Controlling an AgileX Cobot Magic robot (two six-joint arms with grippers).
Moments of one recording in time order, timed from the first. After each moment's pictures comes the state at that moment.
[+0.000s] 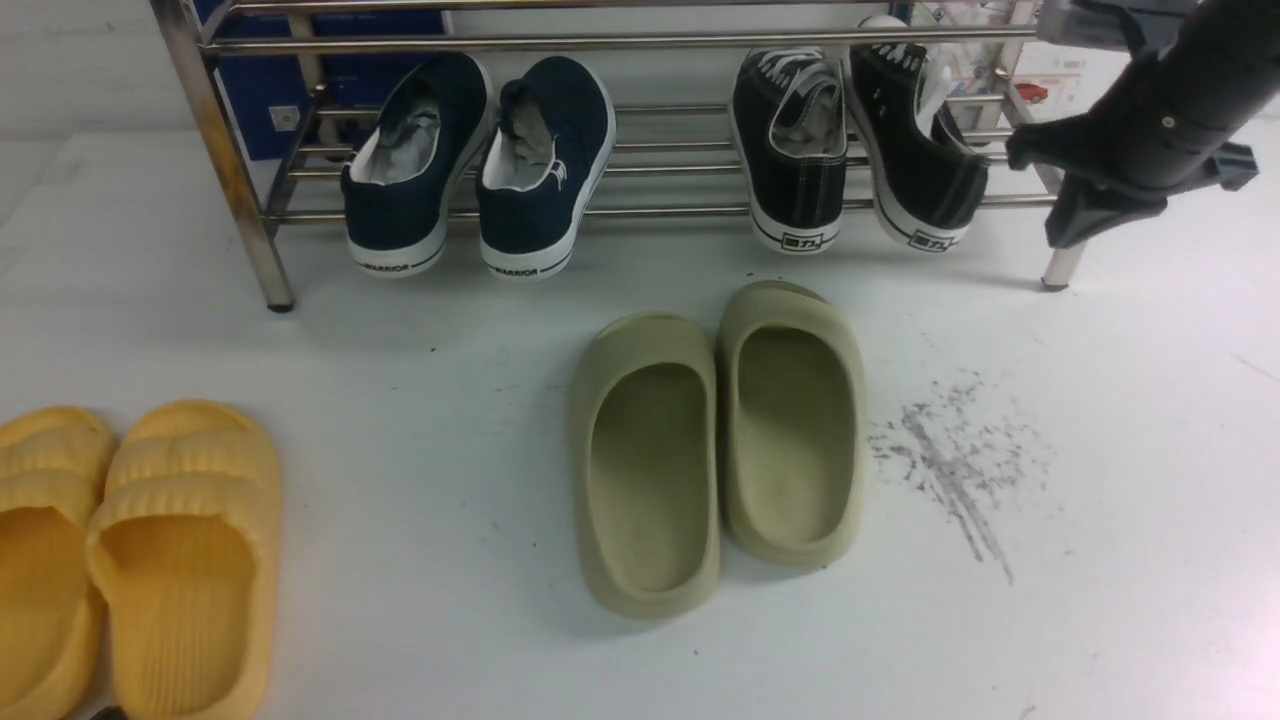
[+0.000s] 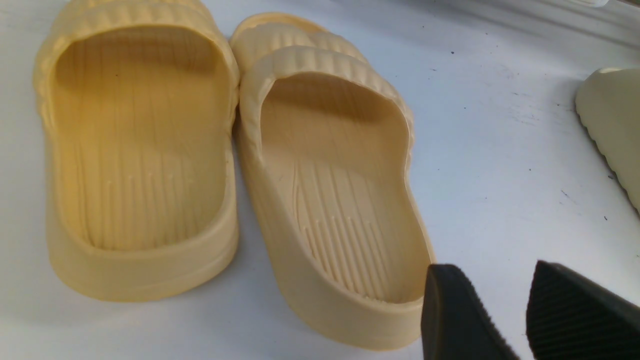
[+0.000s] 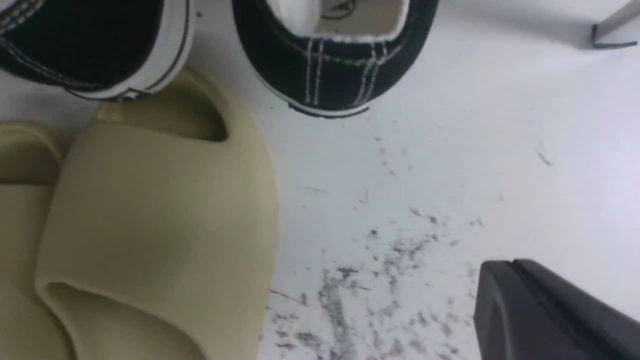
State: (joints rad) right arm 0.05 1.99 -1.83 0.27 1.04 0.02; left arm -0.03 -0.01 0.03 -0.01 0.40 -0.29
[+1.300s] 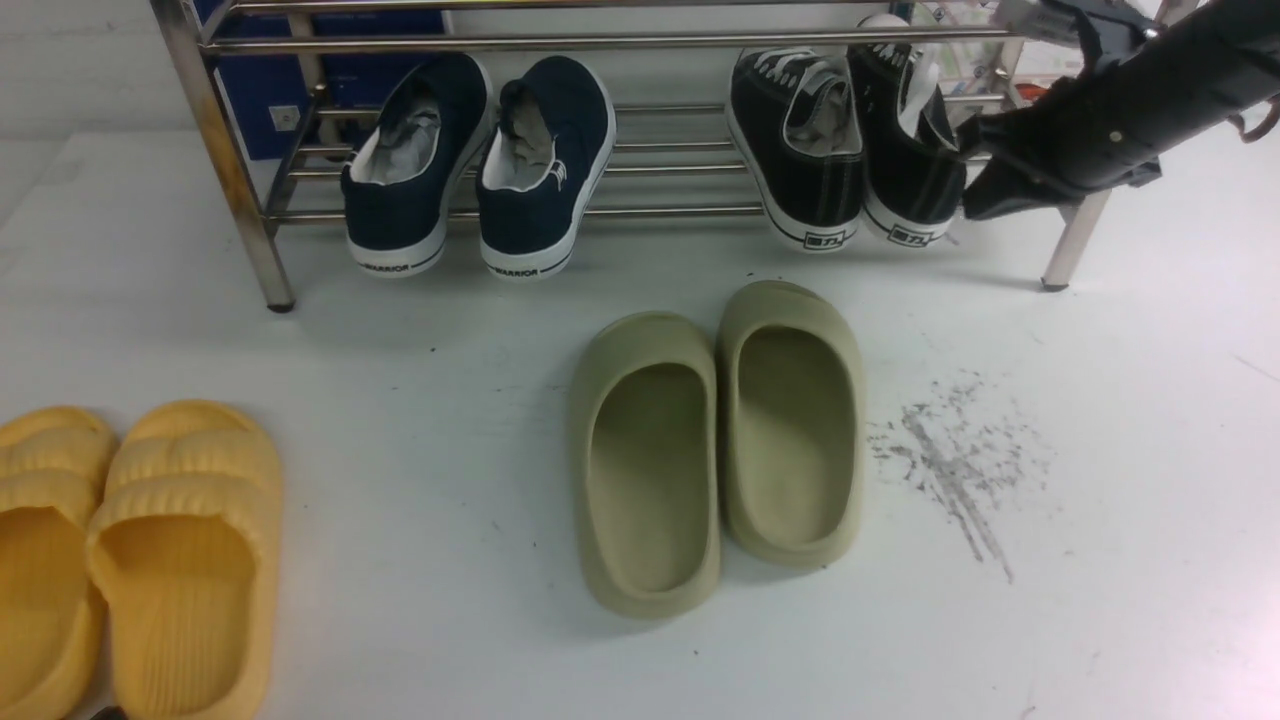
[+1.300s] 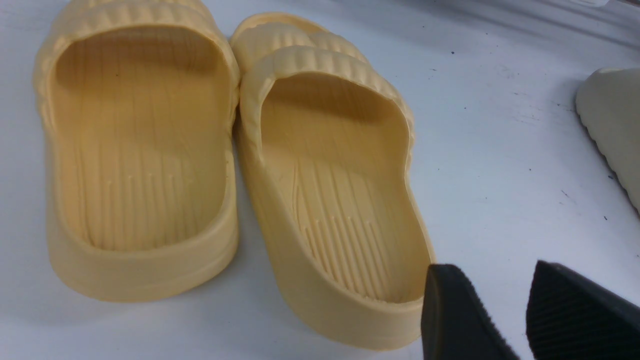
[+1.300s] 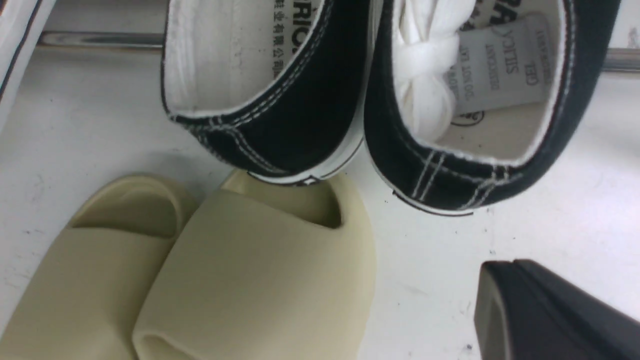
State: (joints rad) right arm 0.05 2.00 -1.80 0.50 0.88 -0.24; left arm -0.03 -0.01 0.03 -0.01 0.40 -0.29
